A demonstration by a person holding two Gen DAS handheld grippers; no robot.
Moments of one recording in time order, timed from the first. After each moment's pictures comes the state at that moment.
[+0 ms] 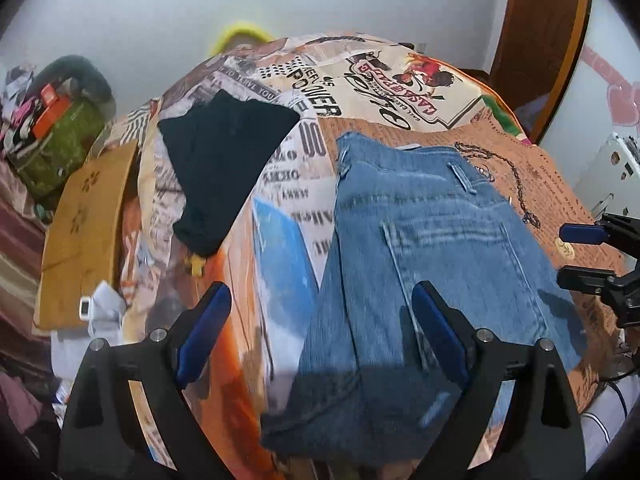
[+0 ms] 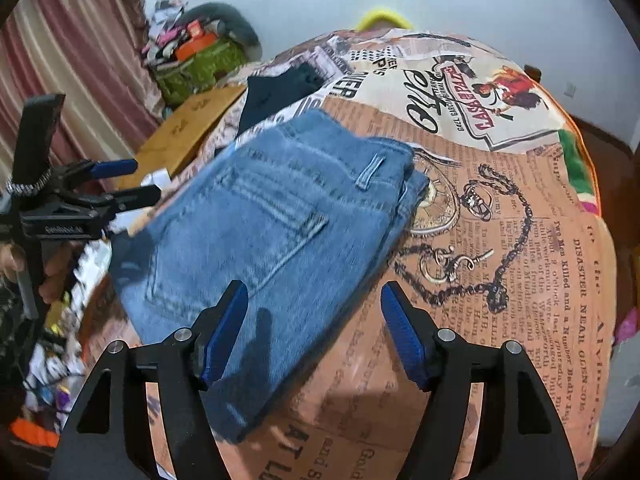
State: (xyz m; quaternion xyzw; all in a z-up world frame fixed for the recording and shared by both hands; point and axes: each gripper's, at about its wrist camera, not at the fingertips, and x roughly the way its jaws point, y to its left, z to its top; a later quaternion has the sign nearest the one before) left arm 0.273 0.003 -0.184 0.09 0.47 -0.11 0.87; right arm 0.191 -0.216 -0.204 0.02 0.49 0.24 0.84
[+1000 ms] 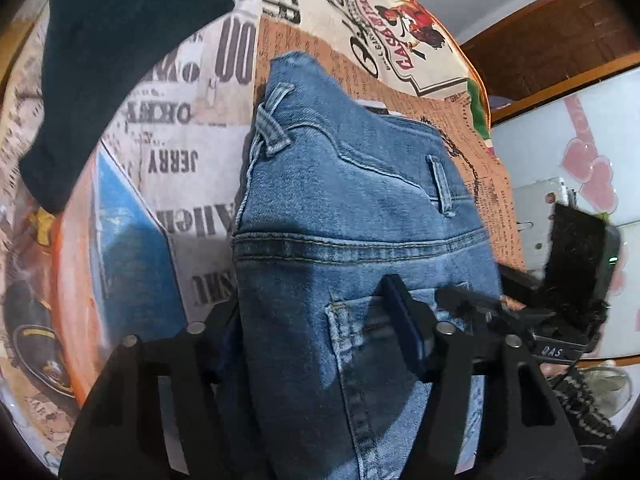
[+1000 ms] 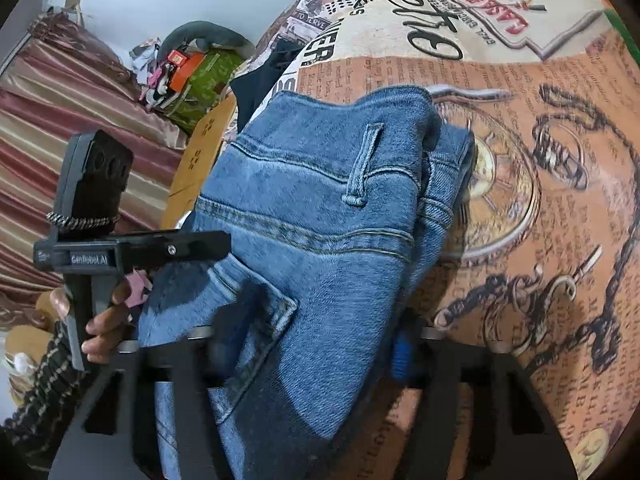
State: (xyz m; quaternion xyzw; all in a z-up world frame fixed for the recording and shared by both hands) left arm 0.382 -0.016 -0.255 -0.11 0.63 -0.22 0.73; right arm 0.281 -0.218 -0.268 0.17 0.55 0.29 0.76
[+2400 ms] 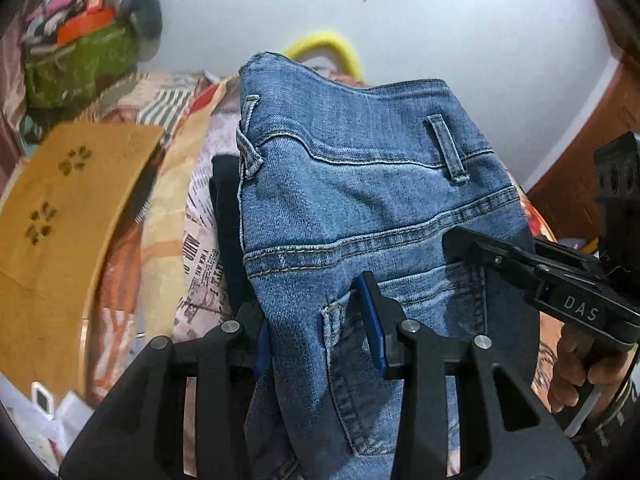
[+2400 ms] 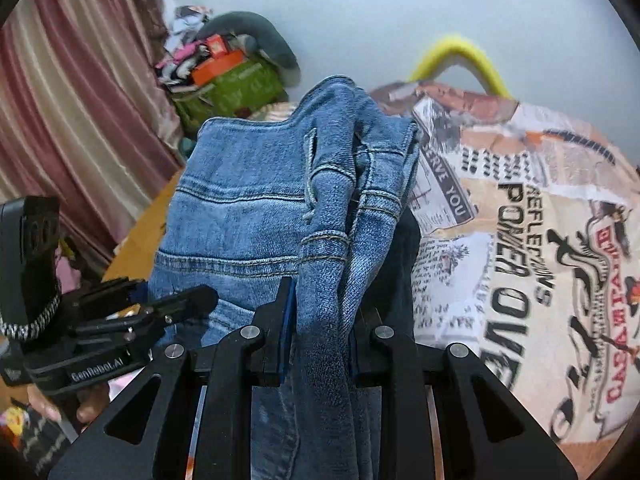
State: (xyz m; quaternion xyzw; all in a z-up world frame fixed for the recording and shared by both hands) left arm 0.536 0.181 -0.240 -0.14 0.45 -0.06 0.88; right arm 0.521 0.004 -0.223 0.00 0.46 0.32 0.83
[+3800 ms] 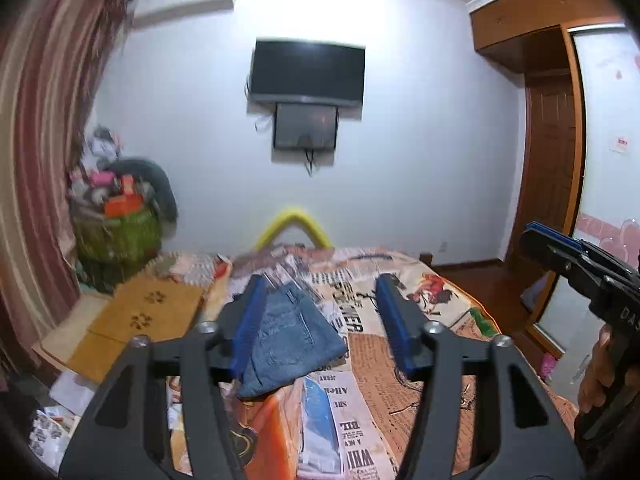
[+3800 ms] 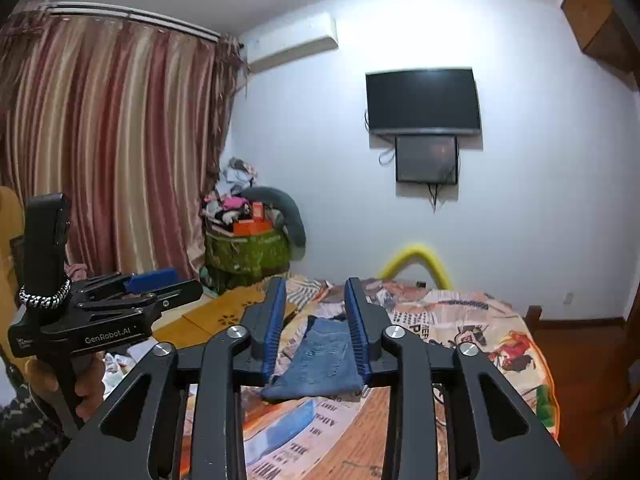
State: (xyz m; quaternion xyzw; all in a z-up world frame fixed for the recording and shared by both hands) left arm 0.128 0.059 0.004 -0.02 0.13 -0.04 0.99; right arm 0.121 -0.139 0.001 -0.02 0.09 0.29 0.95
